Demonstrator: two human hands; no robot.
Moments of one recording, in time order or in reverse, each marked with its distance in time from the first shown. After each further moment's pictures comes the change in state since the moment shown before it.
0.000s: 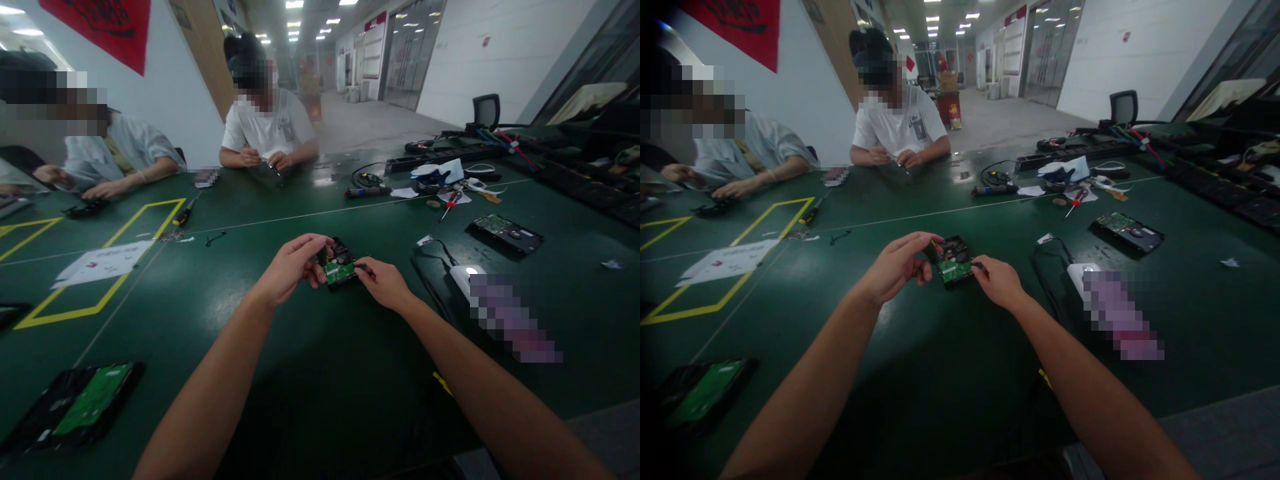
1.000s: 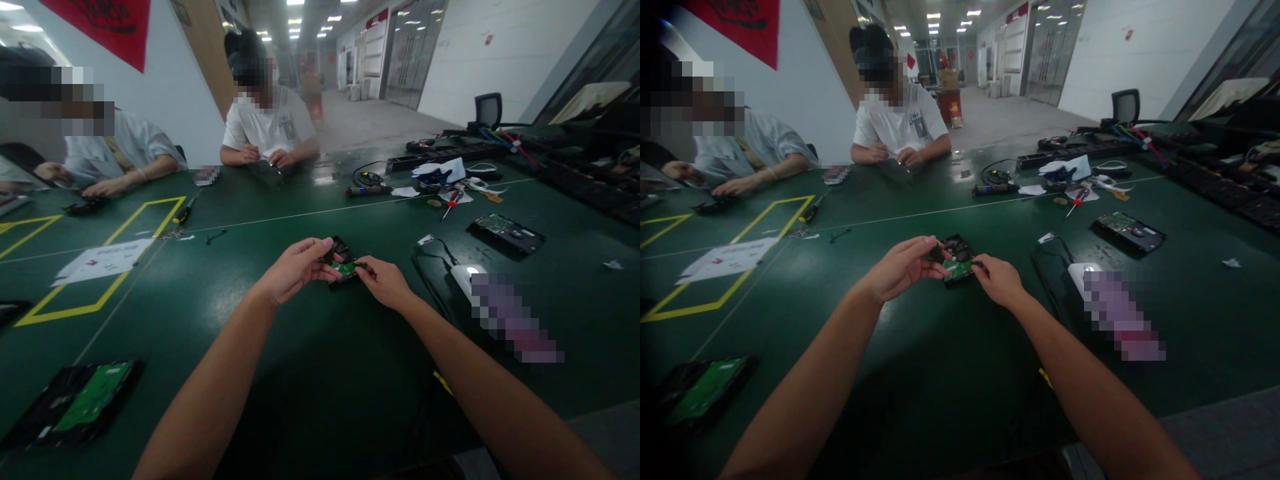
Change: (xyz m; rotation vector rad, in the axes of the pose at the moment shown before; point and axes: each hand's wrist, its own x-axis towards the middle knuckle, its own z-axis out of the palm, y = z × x) left_hand 0.003 -0.002 0.001 -0.159 -0.139 -0.072; right_hand 0.001 0.000 0.001 0.009 0.003 -0.010
